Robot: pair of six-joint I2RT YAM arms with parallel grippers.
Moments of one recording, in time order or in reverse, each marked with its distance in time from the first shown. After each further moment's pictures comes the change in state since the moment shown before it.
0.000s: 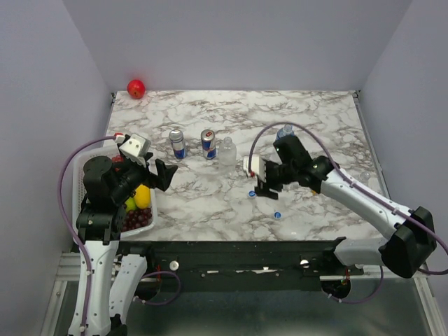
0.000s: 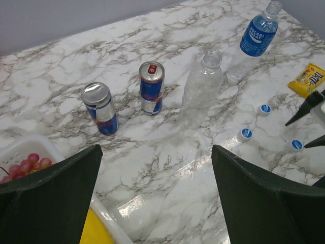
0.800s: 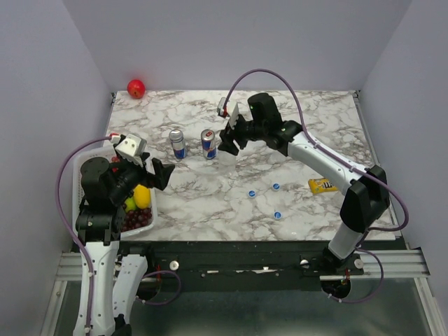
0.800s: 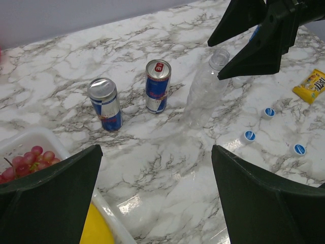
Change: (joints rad) left arm 0.046 -0.011 -0.005 -0.001 0.013 -0.018; right arm 0.000 0.449 0.544 0.303 -0.016 0.446
